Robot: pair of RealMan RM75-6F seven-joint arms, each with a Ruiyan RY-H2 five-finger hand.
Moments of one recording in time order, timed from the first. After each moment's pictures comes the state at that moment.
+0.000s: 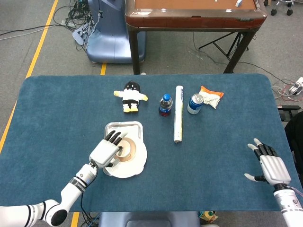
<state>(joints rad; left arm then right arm) -0.70 -1.49 -0.05 -1.64 1.23 1.03 0.49 0.16 -1.08 0.01 -1.67 -1.28 1.16 -0.09</state>
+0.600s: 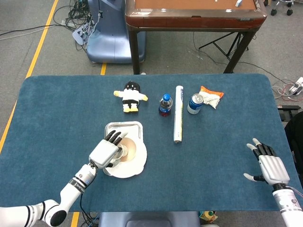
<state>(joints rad) -0.69 -1.50 -0.06 -1.63 1.27 1.04 0.45 0.17 -1.09 0.01 -1.67 -1.28 1.16 -0.09</state>
